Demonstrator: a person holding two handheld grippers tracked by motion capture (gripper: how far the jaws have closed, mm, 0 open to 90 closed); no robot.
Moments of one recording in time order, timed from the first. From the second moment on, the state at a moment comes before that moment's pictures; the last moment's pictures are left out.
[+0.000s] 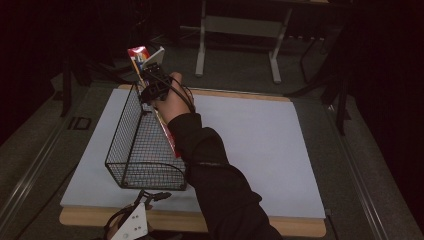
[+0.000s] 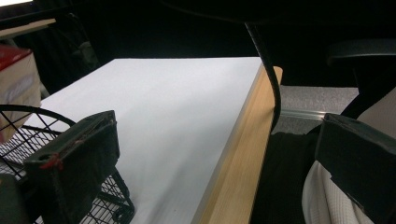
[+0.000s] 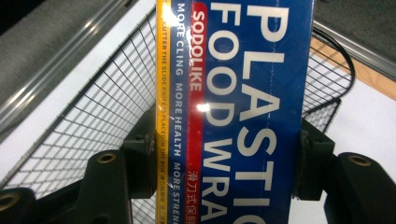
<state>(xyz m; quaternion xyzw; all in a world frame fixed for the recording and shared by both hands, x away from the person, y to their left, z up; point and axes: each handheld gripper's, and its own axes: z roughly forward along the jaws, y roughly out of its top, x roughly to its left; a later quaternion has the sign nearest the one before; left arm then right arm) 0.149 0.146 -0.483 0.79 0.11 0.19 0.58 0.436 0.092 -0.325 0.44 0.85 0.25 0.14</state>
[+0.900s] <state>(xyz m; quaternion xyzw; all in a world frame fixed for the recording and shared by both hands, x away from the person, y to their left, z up) 0.150 0.145 -0.484 0.79 0.11 0.18 0.57 0.423 0.105 -0.384 0.43 0.86 0.25 0.10</state>
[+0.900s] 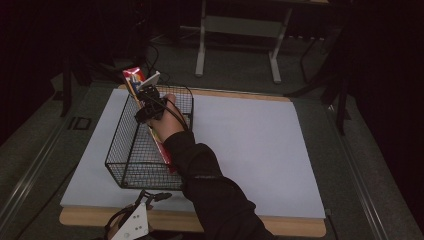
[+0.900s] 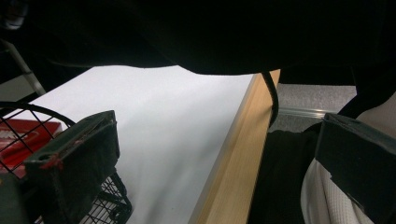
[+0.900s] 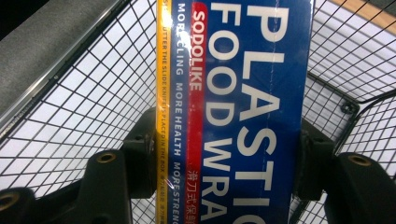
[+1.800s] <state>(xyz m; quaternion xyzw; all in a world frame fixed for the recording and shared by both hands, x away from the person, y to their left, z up) 0.150 0.145 -0.484 0.79 0.11 0.18 0.57 0.423 0.103 -0.412 0.43 0.87 0.24 0.09</state>
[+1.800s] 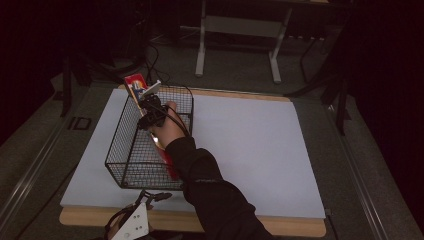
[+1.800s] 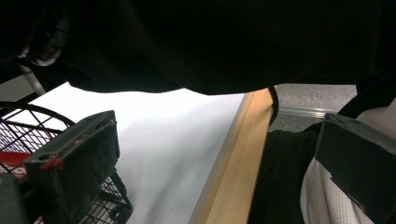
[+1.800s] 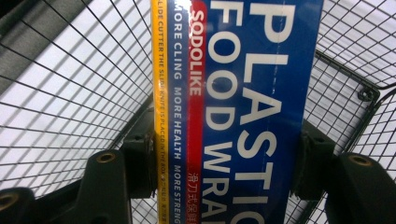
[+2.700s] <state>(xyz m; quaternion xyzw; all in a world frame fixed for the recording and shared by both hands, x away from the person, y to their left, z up) 0.151 0.145 -0.485 0.79 0.11 0.18 0.57 0.433 0.100 -0.432 0.46 0.86 0.22 0.09</state>
